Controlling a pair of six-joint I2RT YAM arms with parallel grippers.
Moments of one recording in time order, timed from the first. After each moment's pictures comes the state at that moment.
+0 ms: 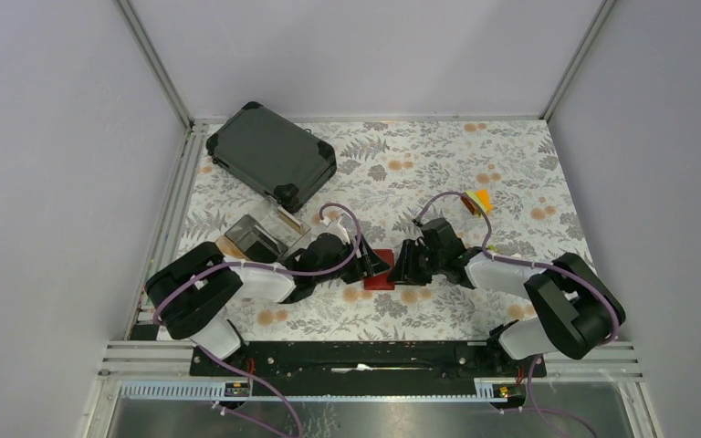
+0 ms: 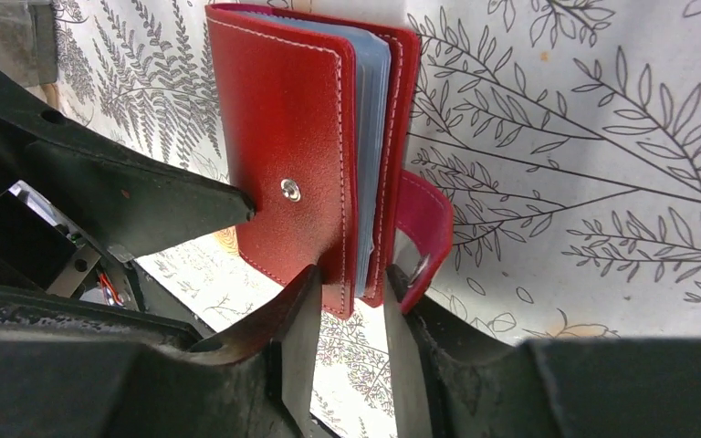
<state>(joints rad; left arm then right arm) -0.89 1.57 0.51 0.58 0.12 -1.09 0.59 1.42 0.50 0.03 -0.36 0.75</state>
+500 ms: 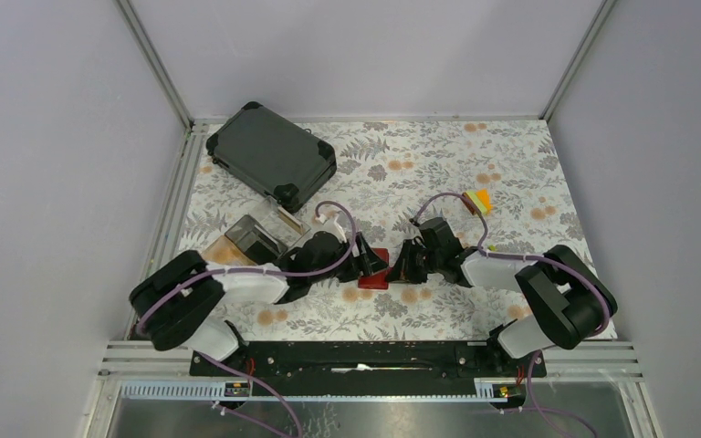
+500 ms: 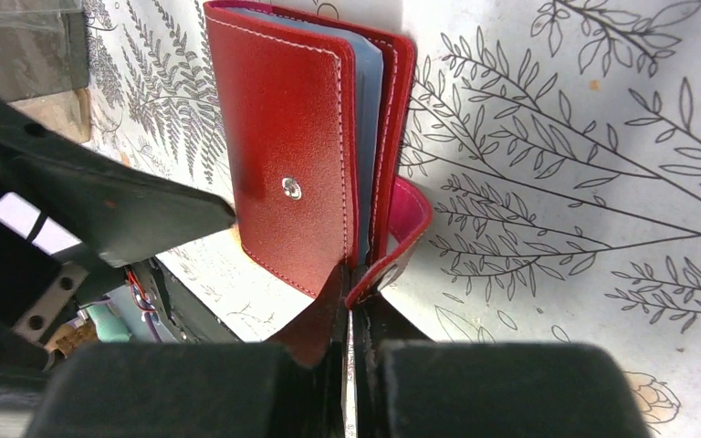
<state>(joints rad) -0.89 1.51 0.51 0.51 0.10 -1.05 0.59 1.48 0.49 0.12 -0.41 0.80</state>
